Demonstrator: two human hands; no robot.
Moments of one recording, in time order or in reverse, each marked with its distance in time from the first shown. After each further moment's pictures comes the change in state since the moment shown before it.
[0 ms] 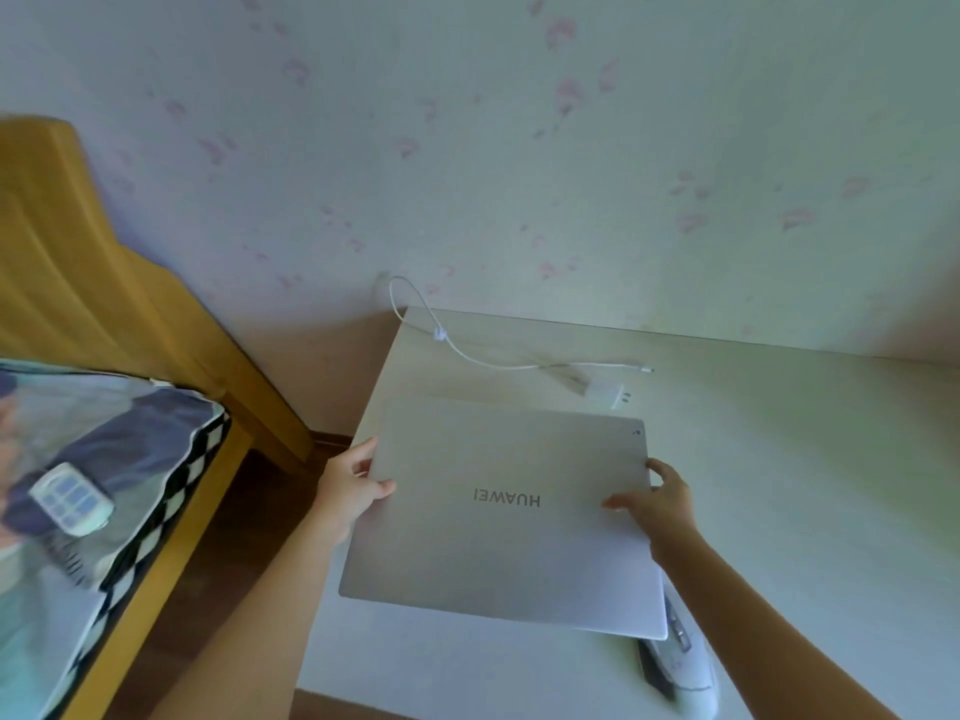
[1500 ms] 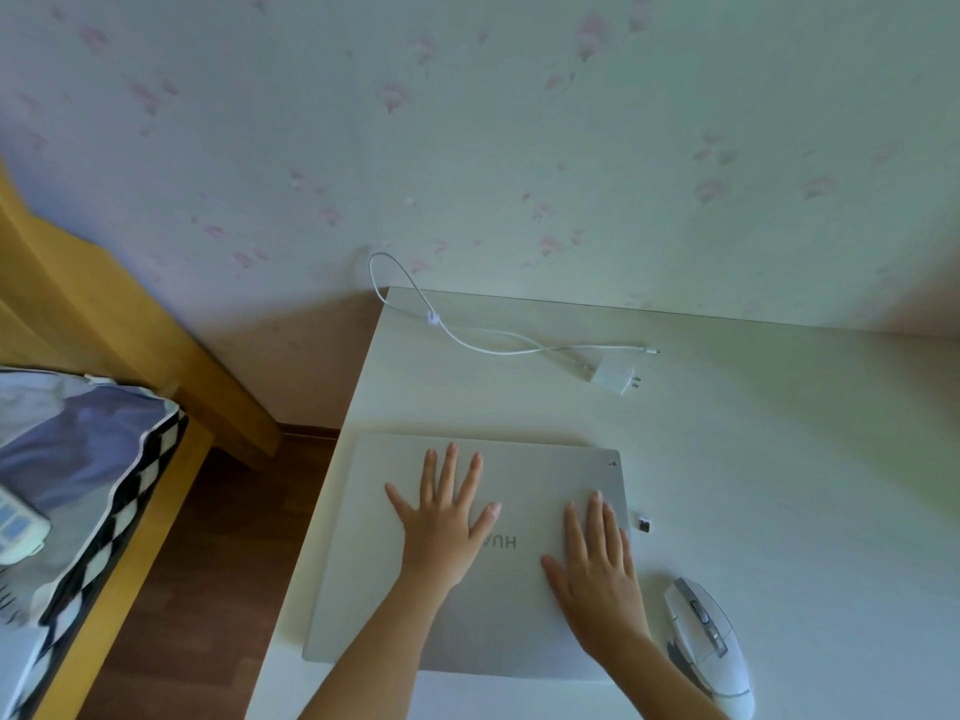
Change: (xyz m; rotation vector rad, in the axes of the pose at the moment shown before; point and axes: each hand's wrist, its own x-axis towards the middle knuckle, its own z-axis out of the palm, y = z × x) left_hand 0.018 -0.075 0.090 1.152 -0.100 0.467; right_hand -0.080 0.071 0.076 -1.120 -0.019 -0.583
